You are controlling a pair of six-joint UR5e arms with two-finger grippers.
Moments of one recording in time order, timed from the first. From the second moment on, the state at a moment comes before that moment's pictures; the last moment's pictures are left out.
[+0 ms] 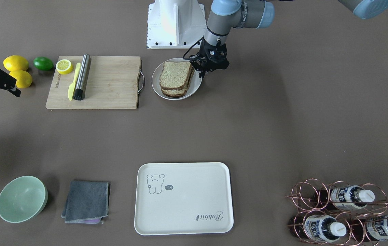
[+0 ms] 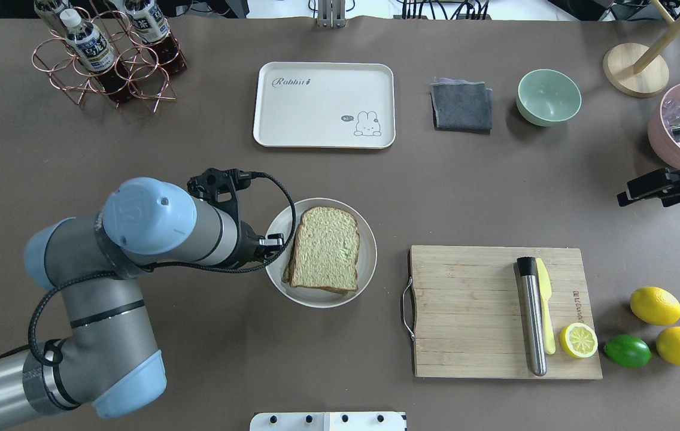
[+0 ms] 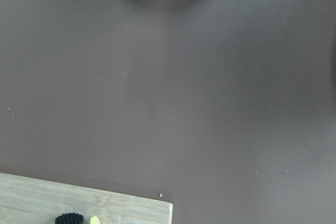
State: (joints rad) left arm -0.48 -2.05 -1.88 -1.80 -1.84 -1.43; right arm 1.10 -1.66 1.89 -1.16 2.36 0.71
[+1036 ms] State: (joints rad) left arm -0.81 -2.34 -1.28 -2.10 -2.10 -1.38; right arm 1.10 -1.66 1.90 -1.16 2.36 0.71
